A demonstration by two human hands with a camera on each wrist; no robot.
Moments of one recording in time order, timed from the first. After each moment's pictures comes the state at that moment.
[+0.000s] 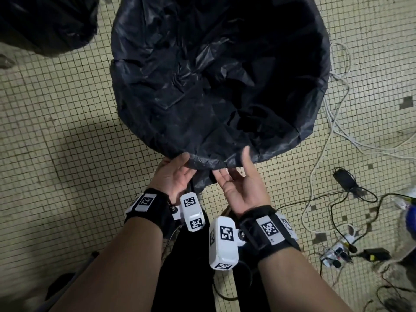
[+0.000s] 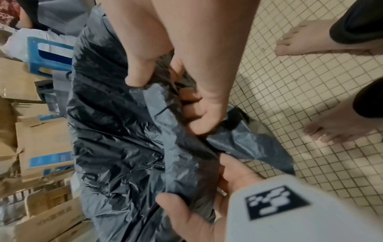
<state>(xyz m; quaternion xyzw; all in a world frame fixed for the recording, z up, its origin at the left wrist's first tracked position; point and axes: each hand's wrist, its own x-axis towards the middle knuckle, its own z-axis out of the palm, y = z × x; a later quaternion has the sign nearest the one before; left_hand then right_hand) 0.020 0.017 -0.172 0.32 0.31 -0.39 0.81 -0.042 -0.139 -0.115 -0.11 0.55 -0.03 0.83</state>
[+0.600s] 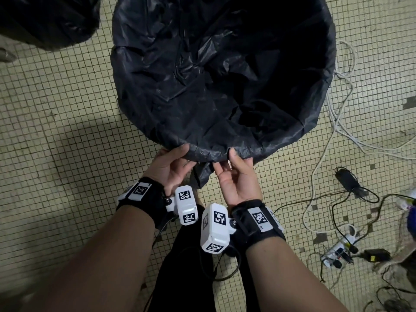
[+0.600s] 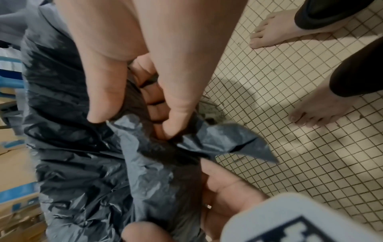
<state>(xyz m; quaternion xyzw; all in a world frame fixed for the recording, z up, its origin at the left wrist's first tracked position) 0.037 0.023 -0.172 0.28 0.32 -0.41 0.81 -0.036 -0.120 -0.127 -0.12 0.49 -0.09 0.86</state>
